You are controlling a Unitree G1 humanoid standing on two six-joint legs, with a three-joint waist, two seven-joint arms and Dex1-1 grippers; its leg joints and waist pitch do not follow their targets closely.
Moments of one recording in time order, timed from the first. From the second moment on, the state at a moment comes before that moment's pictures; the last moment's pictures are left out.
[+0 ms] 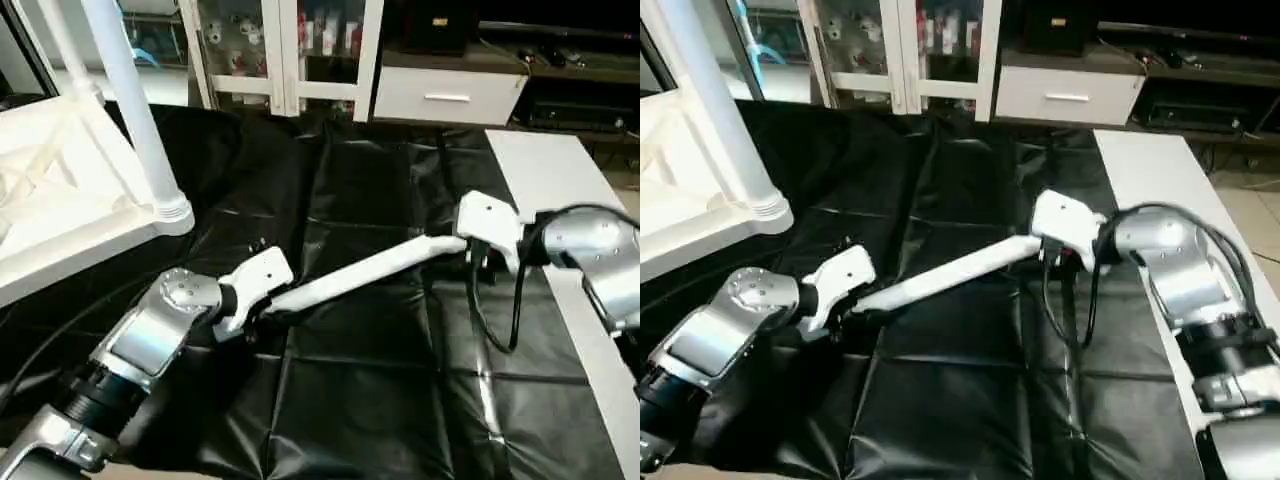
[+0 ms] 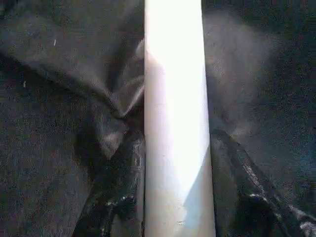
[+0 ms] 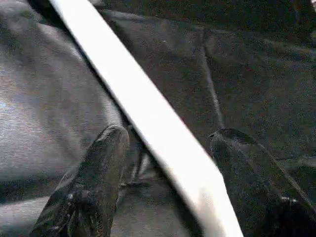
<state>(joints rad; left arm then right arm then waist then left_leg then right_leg) -0.44 0.53 -0.41 0.13 -0.01 0.45 -0.89 -0.63 -0.68 0.23 0.36 -0.03 0.10 1.16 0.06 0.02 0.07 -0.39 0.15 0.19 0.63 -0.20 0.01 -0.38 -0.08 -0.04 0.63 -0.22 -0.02</state>
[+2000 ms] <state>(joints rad) -0.69 0.39 0.18 0.18 -0.37 0.31 -0.71 -0.62 -0.66 0.10 0.74 -0.05 -0.12 0.92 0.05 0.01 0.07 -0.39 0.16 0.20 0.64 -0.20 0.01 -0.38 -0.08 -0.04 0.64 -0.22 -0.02</state>
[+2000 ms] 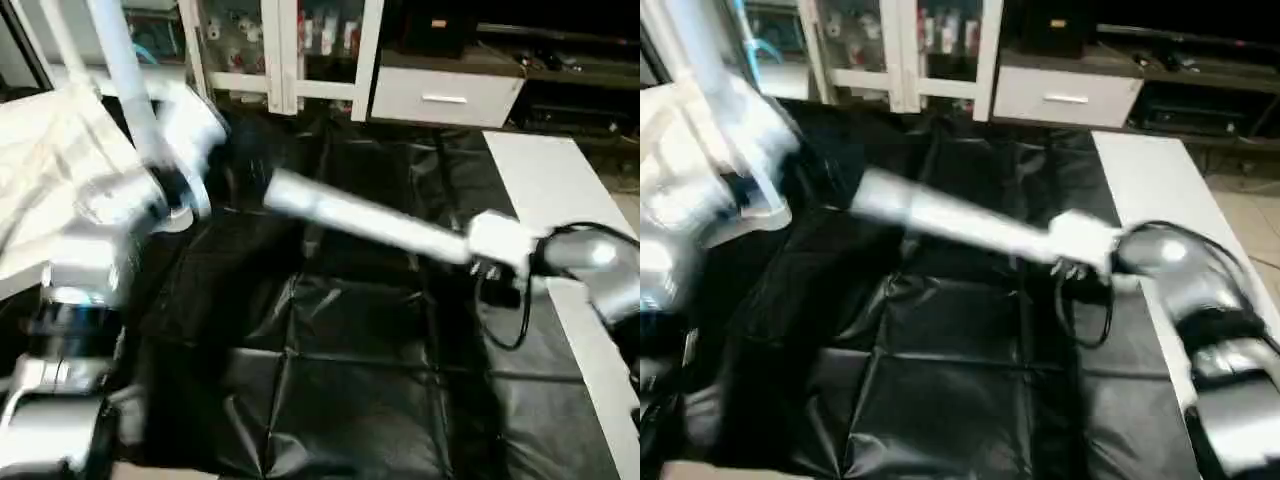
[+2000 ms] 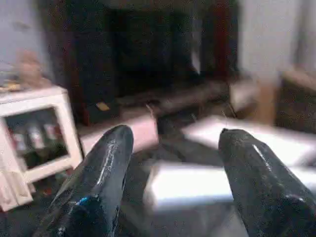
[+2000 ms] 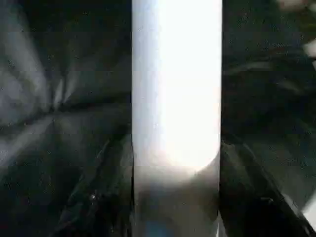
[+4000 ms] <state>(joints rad) -0.51 0.31 0.06 0.06 -0.31 0.59 -0.57 -0.50 -0.43 -0.35 -0.06 0.90 0.90 0.55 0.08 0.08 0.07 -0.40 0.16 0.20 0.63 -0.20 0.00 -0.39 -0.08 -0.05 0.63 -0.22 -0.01</state>
